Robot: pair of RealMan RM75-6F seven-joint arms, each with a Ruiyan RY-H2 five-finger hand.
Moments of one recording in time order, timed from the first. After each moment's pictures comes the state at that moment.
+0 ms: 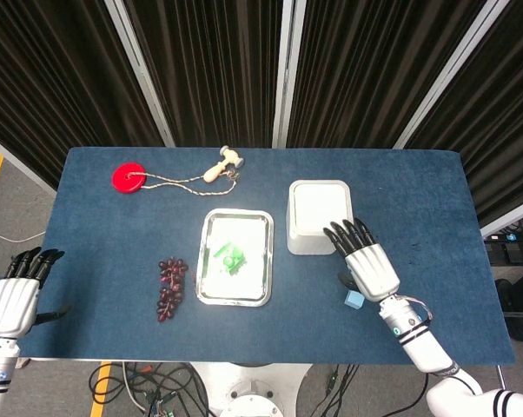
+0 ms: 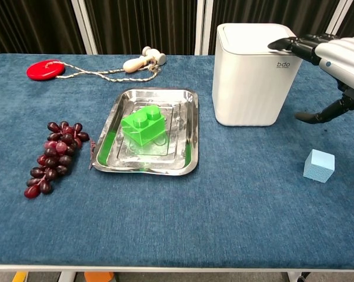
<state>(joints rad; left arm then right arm) -0.11 -1.19 -0.03 -1.54 1.51 1.47 0.02 0.48 -1.35 0.12 -1.65 -1.45 1.05 -0.34</state>
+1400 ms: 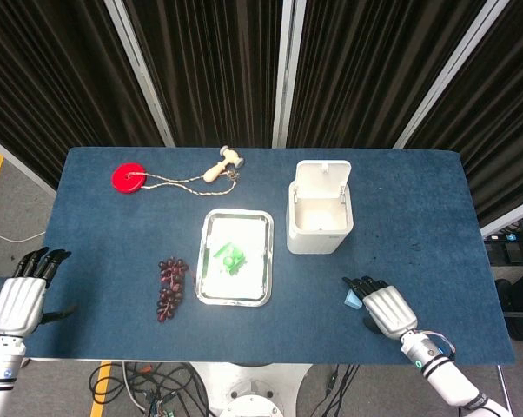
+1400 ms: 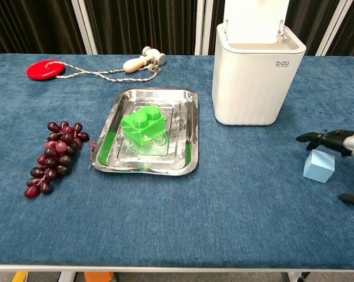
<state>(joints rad) -0.12 -1.21 -0.03 -1.52 1.52 1.45 0.00 0.42 -1.31 -0.07 -1.58 -1.49 0.95 -0.29</state>
